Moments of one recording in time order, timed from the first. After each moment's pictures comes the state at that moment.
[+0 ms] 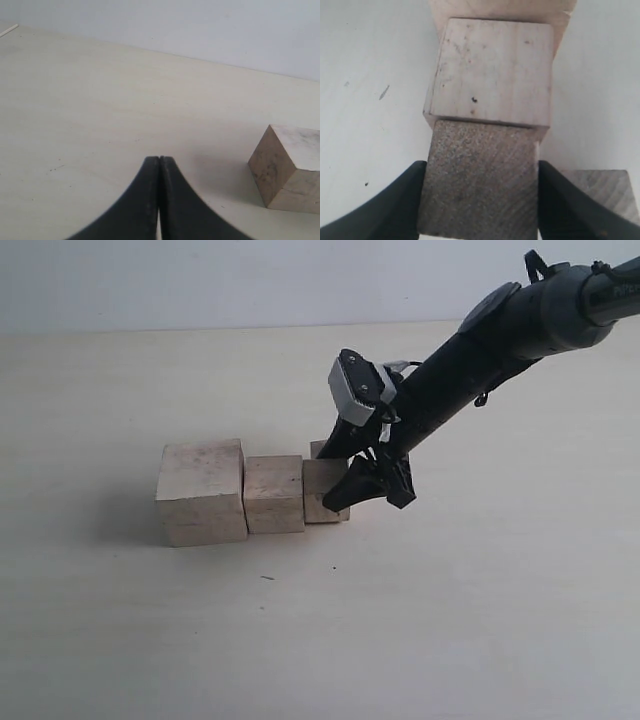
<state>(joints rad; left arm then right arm) 0.03 0.00 0.00 -0.11 0.37 -0.05 0.45 2.22 -1.40 0.97 1.03 -1.98</state>
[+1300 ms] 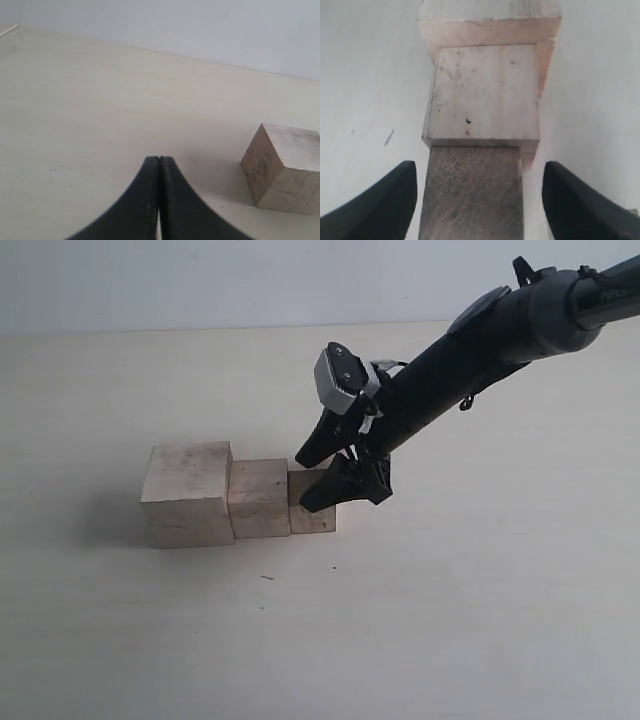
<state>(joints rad) 0.03 0.00 0.00 -0.11 0.37 -0.05 0.47 2.22 -1.40 1.06 1.04 -1.92</state>
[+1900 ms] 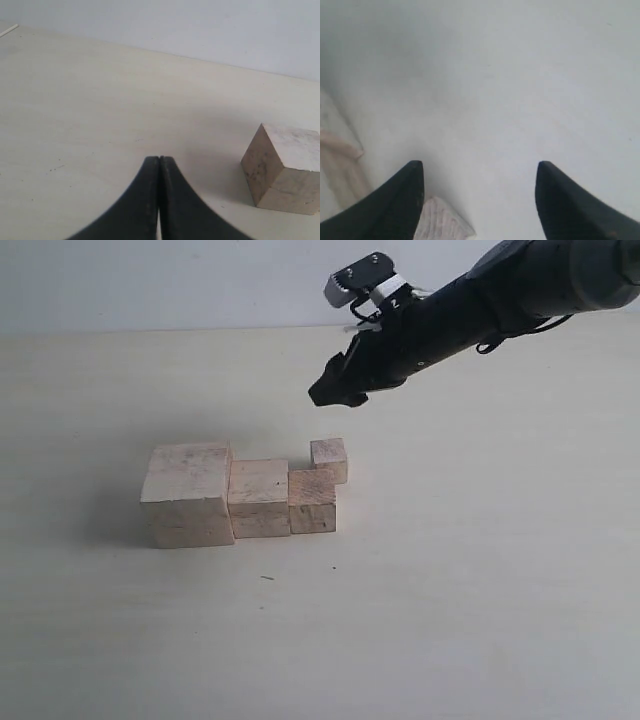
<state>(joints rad) 0.03 0.00 0.00 -0.11 0.37 -0.05 0.48 2.09 -1.40 1.06 0.57 -1.29</state>
